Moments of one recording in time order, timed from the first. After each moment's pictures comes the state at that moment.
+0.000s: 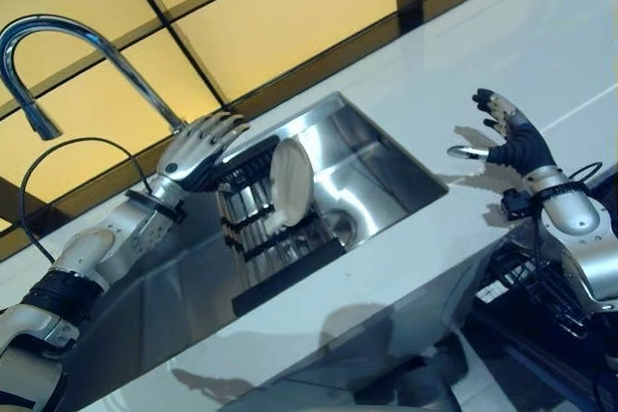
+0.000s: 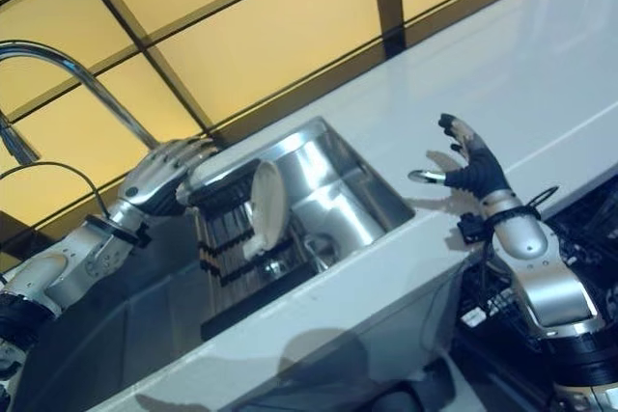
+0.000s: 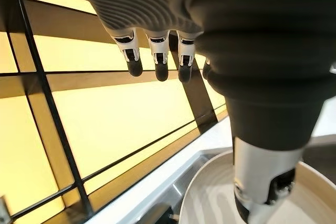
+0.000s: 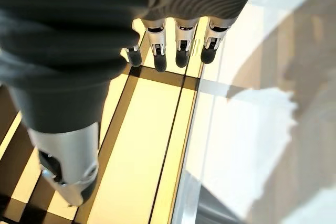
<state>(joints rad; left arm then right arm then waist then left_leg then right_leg) -0.46 0.95 -0.42 0.30 0.66 -0.29 0.47 -0.25 -0.85 -0.01 -0.19 0.29 0.18 -0.03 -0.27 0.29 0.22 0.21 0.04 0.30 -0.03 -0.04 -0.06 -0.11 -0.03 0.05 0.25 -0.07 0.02</state>
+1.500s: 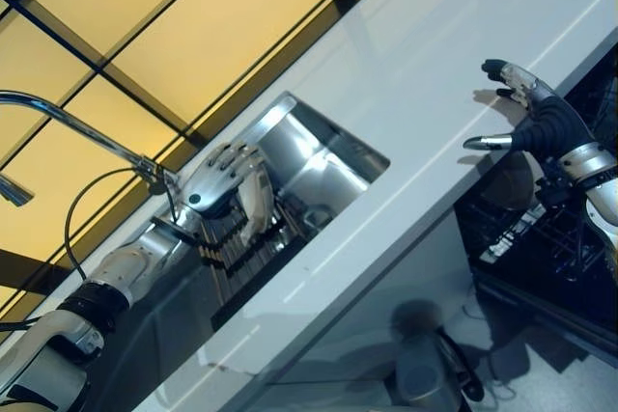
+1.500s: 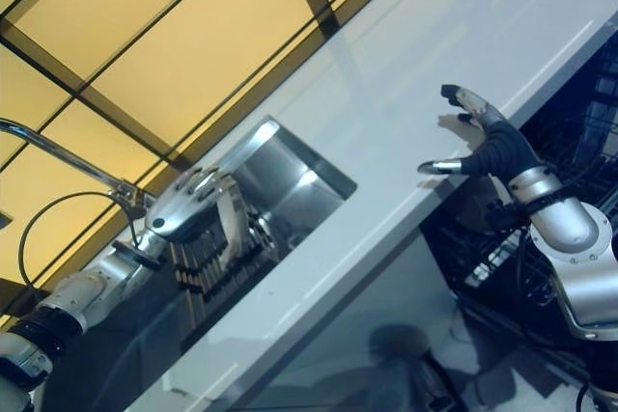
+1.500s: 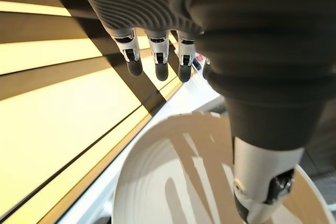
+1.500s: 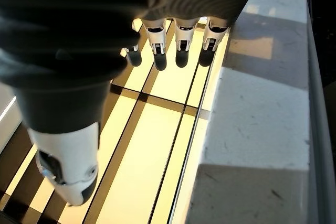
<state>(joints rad) -0.46 0.85 -0.57 0.44 0.91 -0.19 0.70 -0.21 -0.94 -0.17 -0.31 0.22 0.13 0.16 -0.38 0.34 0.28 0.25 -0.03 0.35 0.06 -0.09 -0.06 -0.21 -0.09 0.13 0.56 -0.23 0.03</state>
